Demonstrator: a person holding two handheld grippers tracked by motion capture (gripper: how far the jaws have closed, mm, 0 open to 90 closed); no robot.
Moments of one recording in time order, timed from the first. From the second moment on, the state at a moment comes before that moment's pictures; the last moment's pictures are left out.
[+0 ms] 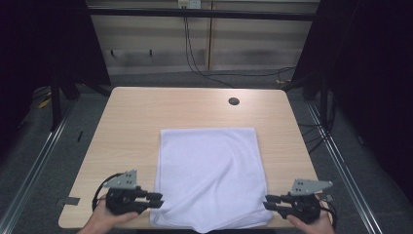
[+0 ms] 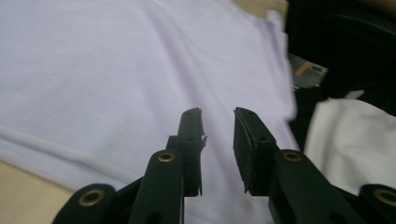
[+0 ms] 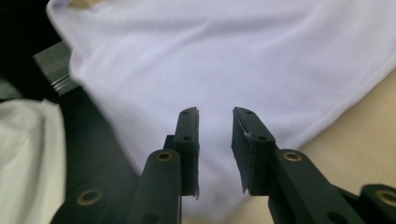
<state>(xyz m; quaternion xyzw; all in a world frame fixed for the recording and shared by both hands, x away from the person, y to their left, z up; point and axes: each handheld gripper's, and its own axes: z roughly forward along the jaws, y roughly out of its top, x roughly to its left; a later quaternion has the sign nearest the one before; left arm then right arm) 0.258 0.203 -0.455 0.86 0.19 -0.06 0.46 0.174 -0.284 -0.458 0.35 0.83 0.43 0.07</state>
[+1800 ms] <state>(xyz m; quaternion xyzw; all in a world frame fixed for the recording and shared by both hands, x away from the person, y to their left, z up) 0.332 0.201 -0.471 0.84 0.31 0.00 0.44 0.254 -0.266 -0.467 0.38 0.84 0.39 0.06</state>
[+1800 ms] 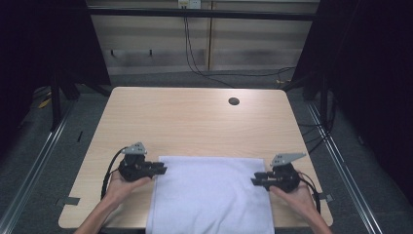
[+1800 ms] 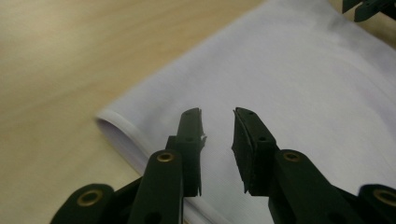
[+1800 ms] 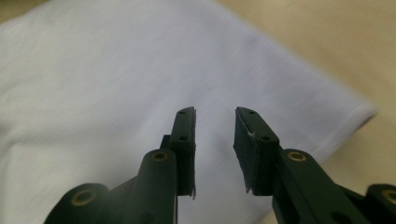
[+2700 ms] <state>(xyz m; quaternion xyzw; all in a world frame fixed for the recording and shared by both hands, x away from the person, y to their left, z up) 0.368 0.198 -0.492 0.85 0.31 -0.01 0.42 0.326 -0.289 -0.494 0.42 0.82 0.38 0.04</state>
